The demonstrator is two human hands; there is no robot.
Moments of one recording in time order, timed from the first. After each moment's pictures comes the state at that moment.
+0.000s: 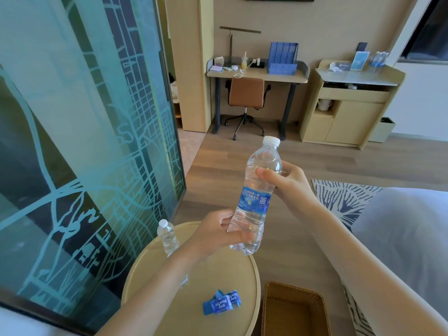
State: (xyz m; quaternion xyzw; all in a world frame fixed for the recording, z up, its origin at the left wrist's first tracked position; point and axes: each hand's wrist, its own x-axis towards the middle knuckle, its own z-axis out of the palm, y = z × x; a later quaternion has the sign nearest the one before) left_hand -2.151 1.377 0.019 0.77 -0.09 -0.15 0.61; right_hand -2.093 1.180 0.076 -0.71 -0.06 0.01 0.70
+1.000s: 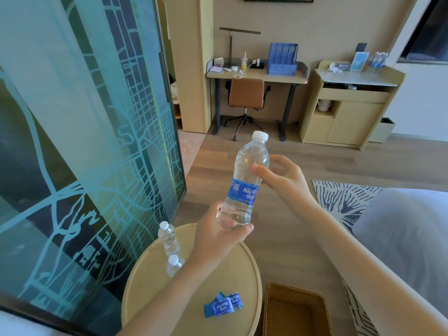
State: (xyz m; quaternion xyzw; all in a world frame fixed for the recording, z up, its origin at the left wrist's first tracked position) left_hand -2.161 1.361 0.009 0.78 0.03 0.04 0.62; right_hand -2.093 1.194 0.083 -0.76 -0.02 -0.04 0.64
